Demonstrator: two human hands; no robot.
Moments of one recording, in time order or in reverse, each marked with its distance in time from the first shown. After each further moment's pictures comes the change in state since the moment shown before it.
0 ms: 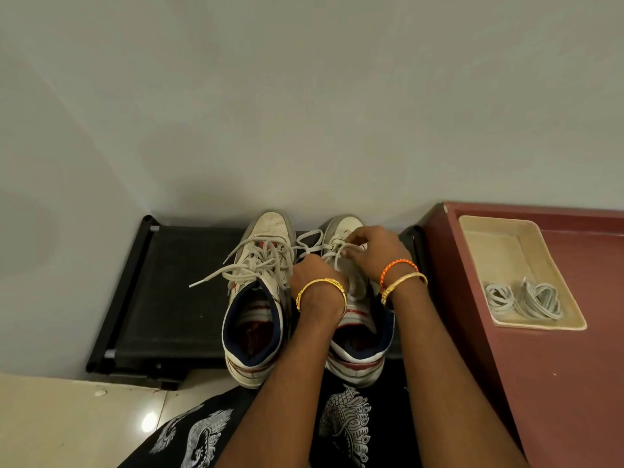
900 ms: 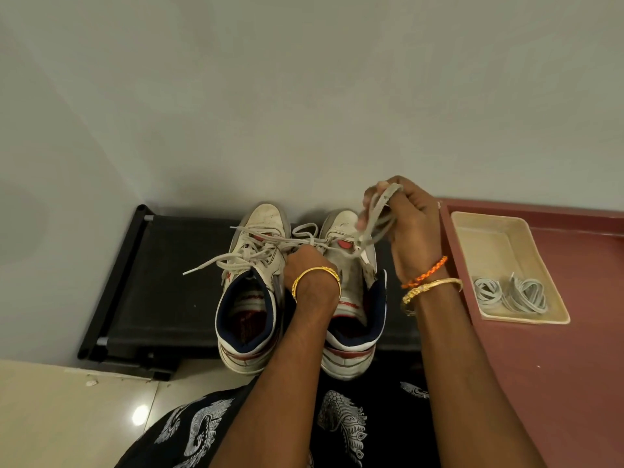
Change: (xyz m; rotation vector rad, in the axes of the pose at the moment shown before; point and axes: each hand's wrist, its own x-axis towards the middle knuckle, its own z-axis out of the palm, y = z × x) left_hand -0.002 0.002 -0.003 0.019 0.037 -0.018; right_hand -0.052 -0.042 -0.052 1.067 0.219 -0.327
